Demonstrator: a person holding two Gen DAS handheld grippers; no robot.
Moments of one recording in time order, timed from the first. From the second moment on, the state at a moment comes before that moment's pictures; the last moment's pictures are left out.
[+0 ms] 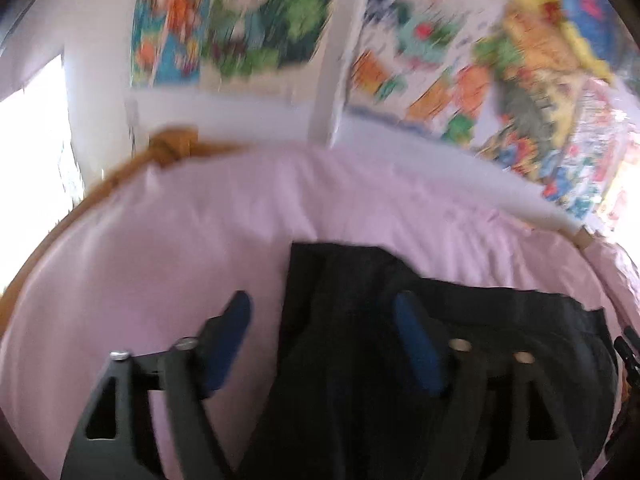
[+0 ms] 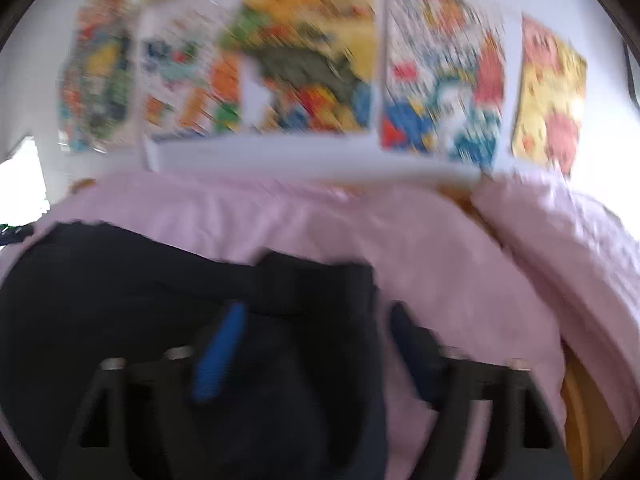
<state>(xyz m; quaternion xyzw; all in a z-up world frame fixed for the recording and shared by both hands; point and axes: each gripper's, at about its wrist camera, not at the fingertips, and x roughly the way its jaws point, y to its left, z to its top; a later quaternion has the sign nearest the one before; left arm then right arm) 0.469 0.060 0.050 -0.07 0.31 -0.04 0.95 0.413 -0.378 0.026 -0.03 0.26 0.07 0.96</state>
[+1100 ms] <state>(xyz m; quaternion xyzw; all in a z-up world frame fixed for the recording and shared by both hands) 0.496 -0.073 -0.035 0.09 0.31 -0.12 0.94 0.490 -0.327 -0.061 -0.05 0.34 0.10 0.93</state>
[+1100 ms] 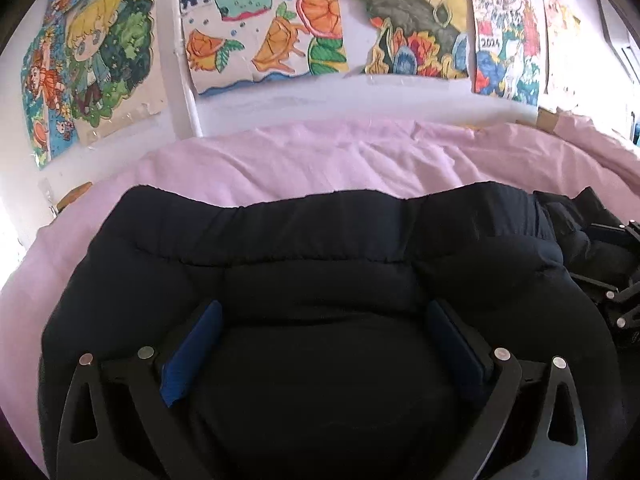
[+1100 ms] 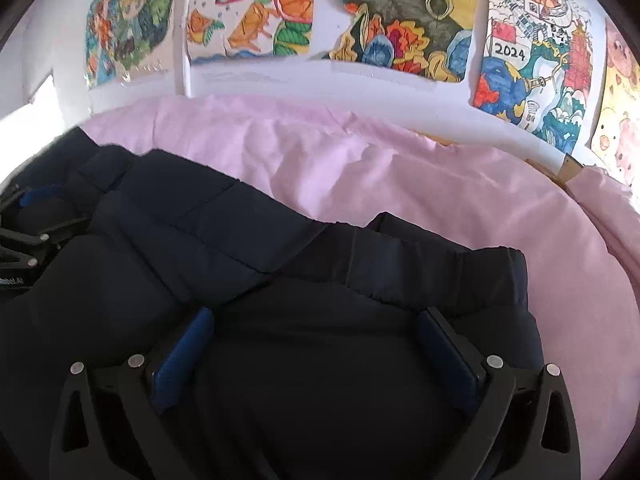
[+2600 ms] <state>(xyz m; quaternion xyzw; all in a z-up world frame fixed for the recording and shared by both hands) 0.513 0.081 -0.045 -0.07 0.53 -0.40 0.75 0.493 -0.477 -0.081 0.24 0.41 0.31 0.82</state>
